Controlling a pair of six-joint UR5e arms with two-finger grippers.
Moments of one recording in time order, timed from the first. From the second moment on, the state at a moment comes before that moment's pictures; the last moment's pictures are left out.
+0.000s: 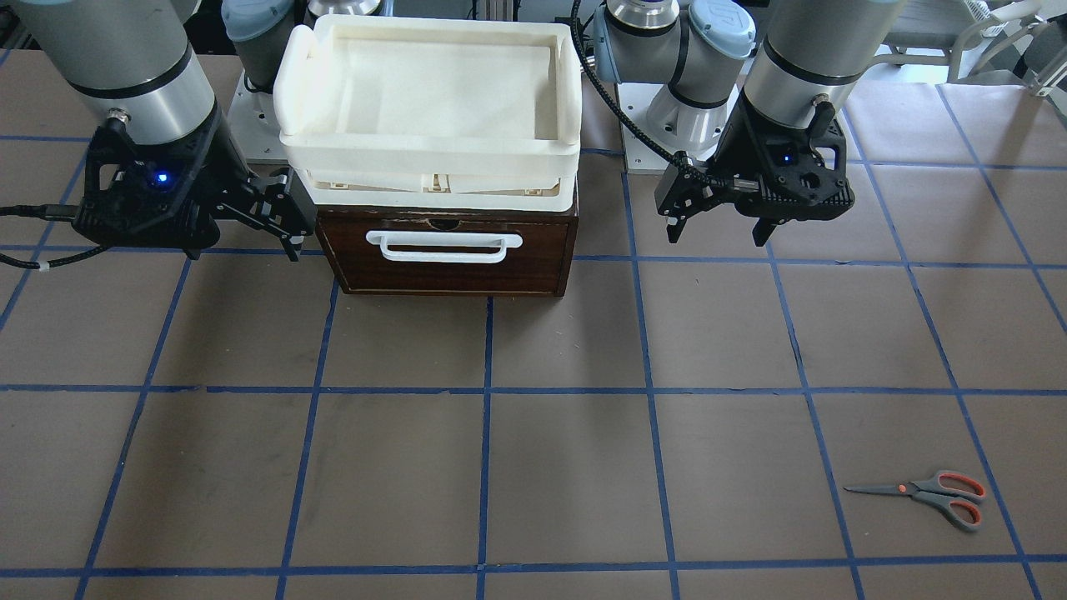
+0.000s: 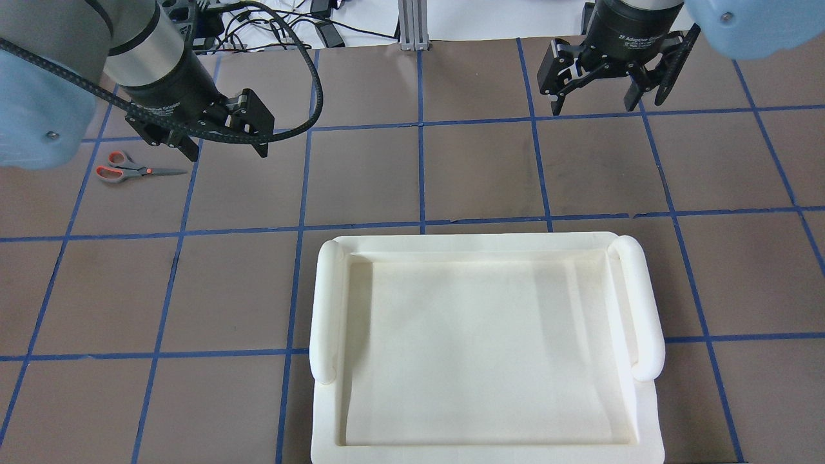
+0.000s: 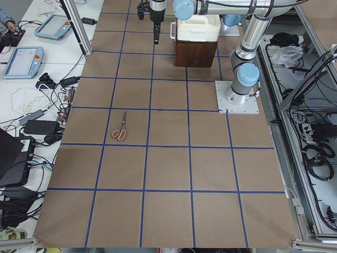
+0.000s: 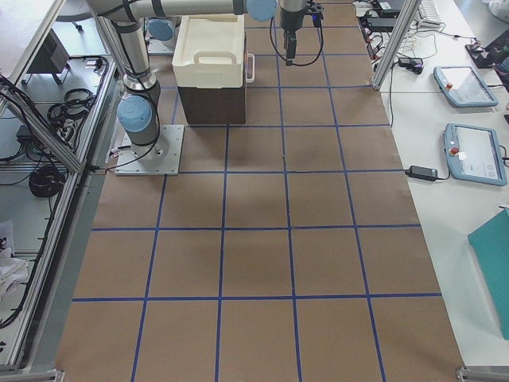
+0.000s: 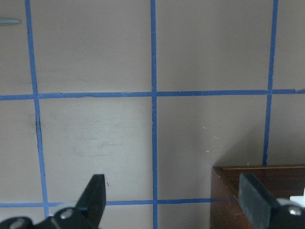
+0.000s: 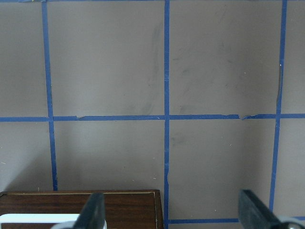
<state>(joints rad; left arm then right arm) -1.57 -1.57 -1.61 -1.47 1.55 0.00 1.60 -1.45 1.43 -1.57 -1.58 0.03</state>
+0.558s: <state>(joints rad) -1.56 -1.58 -1.60 -1.48 1.56 0.02 1.60 -1.46 1.43 -1.58 -1.58 0.02</state>
